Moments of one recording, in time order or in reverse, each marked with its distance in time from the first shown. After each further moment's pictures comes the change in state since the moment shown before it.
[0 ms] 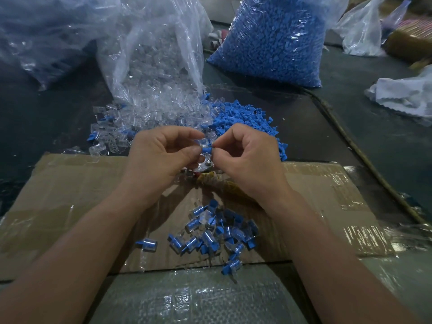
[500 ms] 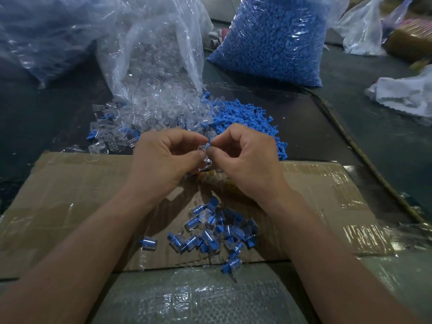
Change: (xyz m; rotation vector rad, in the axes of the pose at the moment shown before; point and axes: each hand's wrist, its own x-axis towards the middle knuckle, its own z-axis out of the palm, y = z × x) left_hand -0.003 0.000 0.004 0.075 -0.002 0.032; right_hand 0.001 0.002 0.001 -0.021 -0.013 -0.029
